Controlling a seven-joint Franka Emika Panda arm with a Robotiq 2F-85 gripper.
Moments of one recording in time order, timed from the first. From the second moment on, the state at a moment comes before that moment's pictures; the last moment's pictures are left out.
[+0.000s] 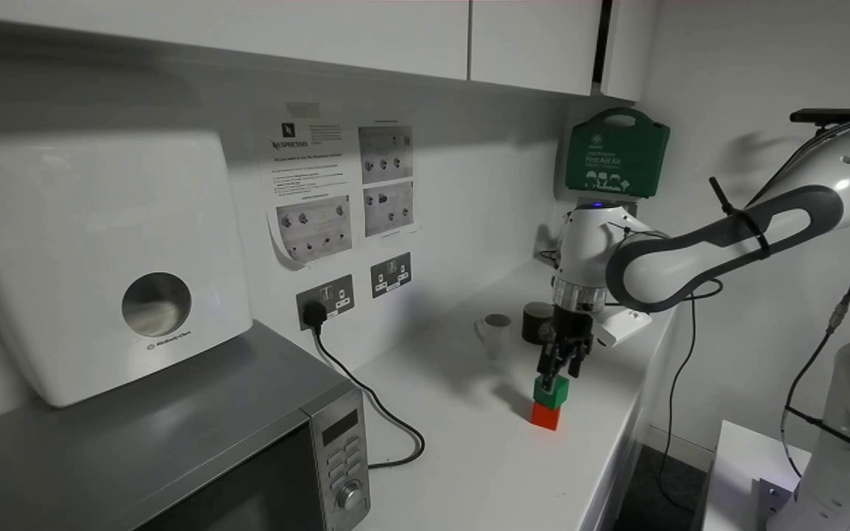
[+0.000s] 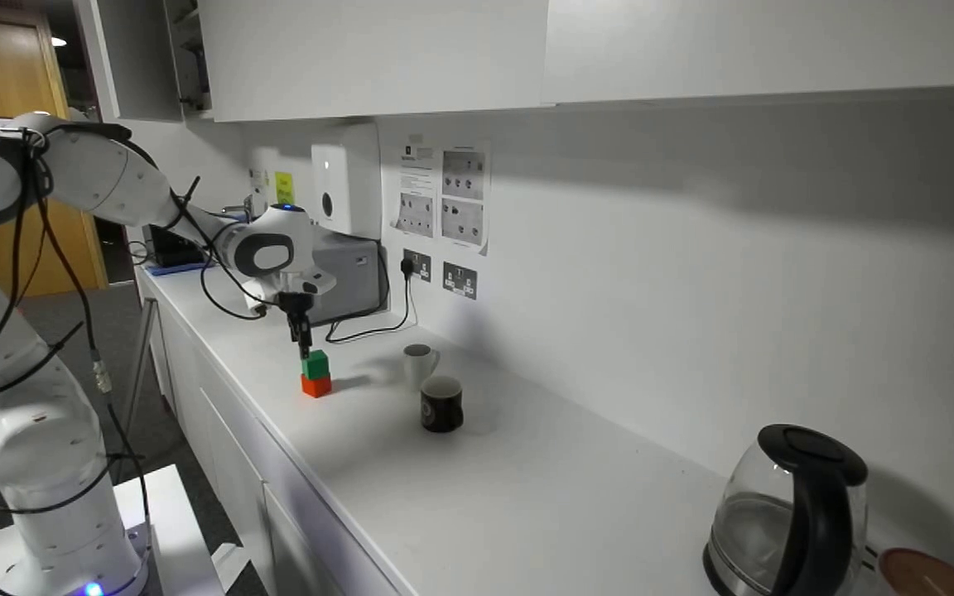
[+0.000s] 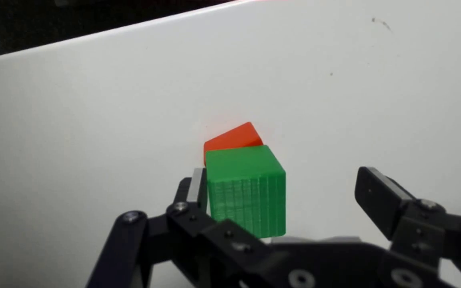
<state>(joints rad) 0.12 -0.28 0.20 -2.44 0.17 2.23 0.39</state>
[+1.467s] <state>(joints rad) 0.12 -0.11 0.16 -2.33 0.06 2.20 0.29</state>
